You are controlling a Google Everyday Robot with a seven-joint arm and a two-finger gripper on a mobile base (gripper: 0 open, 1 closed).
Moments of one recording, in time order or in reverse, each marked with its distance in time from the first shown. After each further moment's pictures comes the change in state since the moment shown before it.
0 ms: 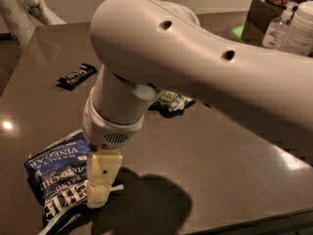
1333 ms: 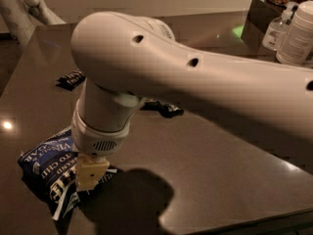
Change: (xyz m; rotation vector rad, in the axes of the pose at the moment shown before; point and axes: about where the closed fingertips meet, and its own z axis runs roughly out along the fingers) arm -0.010 0.008 0.027 -0.075 0.002 -0.074
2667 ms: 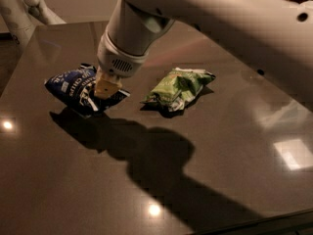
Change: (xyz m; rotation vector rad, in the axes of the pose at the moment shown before) arm 0.033 -0.136 -0.079 0.212 -0.045 0.195
